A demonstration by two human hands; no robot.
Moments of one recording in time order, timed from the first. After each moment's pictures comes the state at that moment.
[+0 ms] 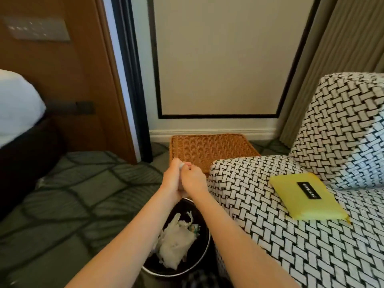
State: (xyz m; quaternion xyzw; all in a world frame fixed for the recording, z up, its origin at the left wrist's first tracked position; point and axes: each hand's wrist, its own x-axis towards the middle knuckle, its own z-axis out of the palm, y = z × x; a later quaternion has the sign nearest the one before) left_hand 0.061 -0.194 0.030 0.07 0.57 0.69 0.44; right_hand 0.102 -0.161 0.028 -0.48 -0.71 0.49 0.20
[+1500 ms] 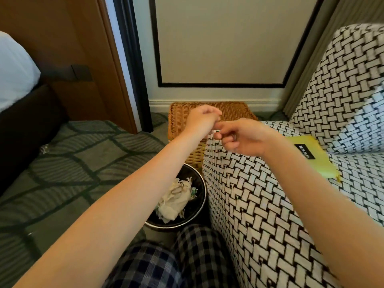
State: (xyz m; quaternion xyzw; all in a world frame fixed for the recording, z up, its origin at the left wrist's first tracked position) left_hand 0.101 -0.166 0.072 0.37 0.69 0.56 0.29; right_hand 0.213 -0.120 0.088 -0.28 -0.55 0.79 0.06
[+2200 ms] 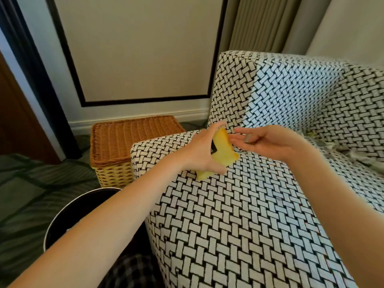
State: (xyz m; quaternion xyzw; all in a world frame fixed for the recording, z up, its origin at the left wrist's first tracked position) left_hand 0.234 -0.104 0.071 0.74 0.57 0.27 0.24; right_hand 0.408 -0.077 0.137 -0.42 -0.38 0.77 0.31
